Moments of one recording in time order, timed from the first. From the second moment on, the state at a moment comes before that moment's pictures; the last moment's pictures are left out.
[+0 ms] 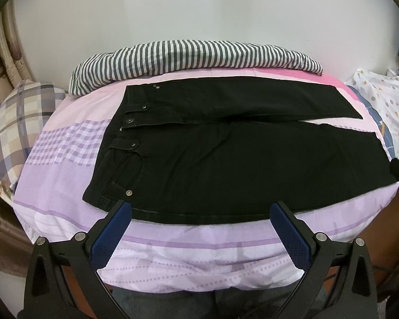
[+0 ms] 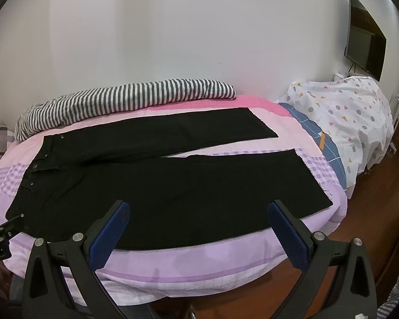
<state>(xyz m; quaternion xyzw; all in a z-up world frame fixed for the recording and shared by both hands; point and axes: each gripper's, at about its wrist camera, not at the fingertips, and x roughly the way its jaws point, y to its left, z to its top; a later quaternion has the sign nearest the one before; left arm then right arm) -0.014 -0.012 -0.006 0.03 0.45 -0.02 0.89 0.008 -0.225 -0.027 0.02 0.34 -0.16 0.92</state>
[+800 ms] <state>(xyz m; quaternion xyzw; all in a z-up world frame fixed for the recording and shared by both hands) -0.015 -0.012 -0.006 0.03 0.45 -0.02 0.89 0.009 -0.225 -0.028 0.01 0.34 -0.17 0.92</state>
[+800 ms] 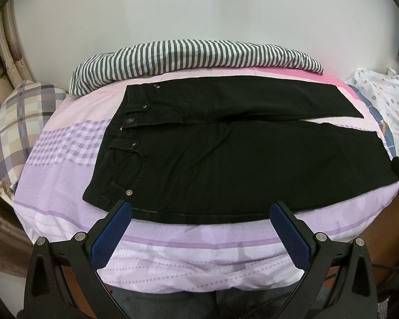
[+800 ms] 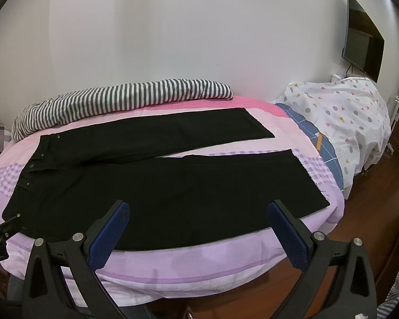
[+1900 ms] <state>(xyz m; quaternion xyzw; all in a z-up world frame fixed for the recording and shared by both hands) -0.008 -0.003 -0.017 0.03 0.46 -0.02 0.89 0.022 -0.228 -0.030 0.01 0.35 -0.16 0.92</state>
